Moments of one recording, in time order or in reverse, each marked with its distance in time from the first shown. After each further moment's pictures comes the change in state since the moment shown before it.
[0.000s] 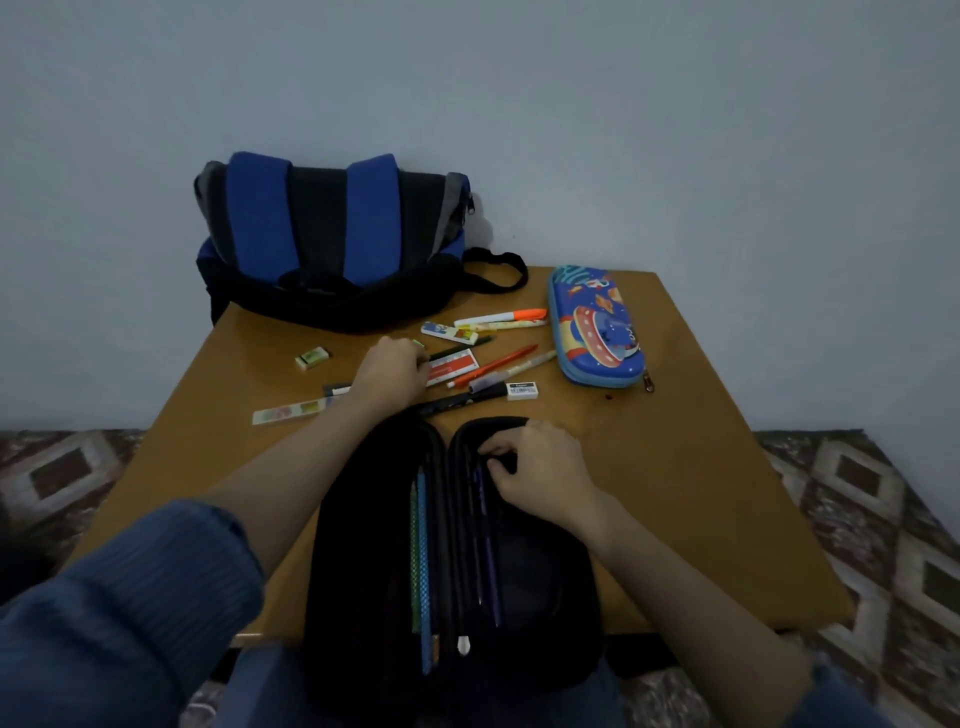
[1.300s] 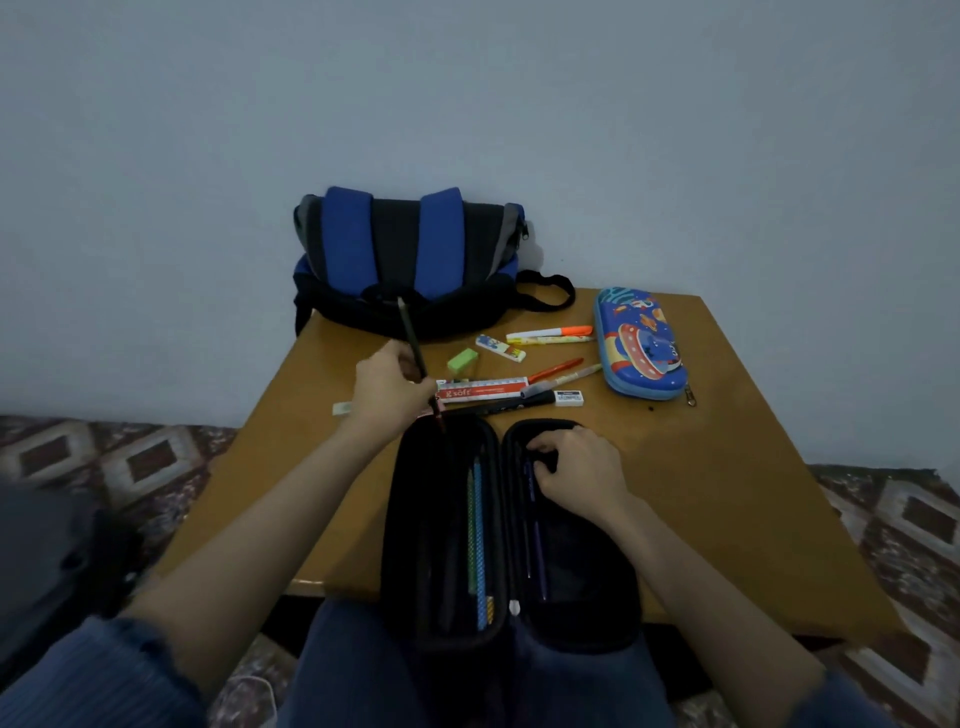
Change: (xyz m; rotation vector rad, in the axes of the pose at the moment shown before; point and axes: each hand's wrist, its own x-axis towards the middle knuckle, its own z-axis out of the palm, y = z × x) left_hand -0.088 -0.020 -0.046 -0.516 0.309 -0.177; right_hand -0.007 -0.011 0.002 -0.056 0.015 0.052
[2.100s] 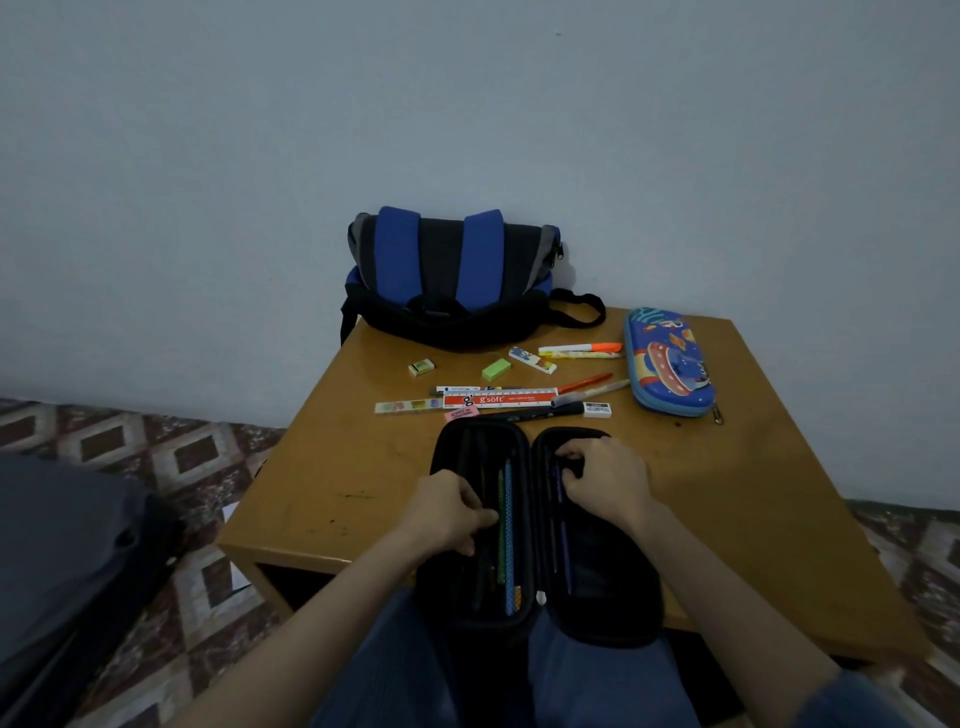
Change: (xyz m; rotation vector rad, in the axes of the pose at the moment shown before) left_hand -0.091 -0.025 0.012 0.074 -0.512 -0.302; right_hand -0.003 -0.002 0.000 -0.035 0.008 0.001
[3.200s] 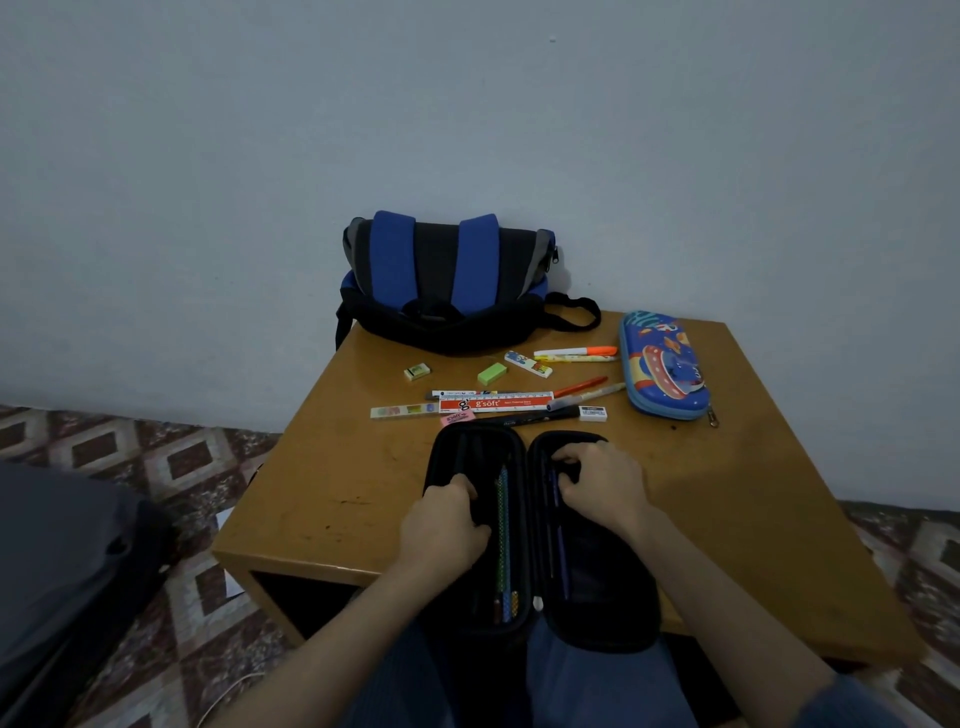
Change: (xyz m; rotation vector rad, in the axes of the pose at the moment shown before) left_hand -0.009 -0.001 0.016 0.355 0.222 0.108; right_hand 0.000 0.001 0.004 0.004 0.021 0.000
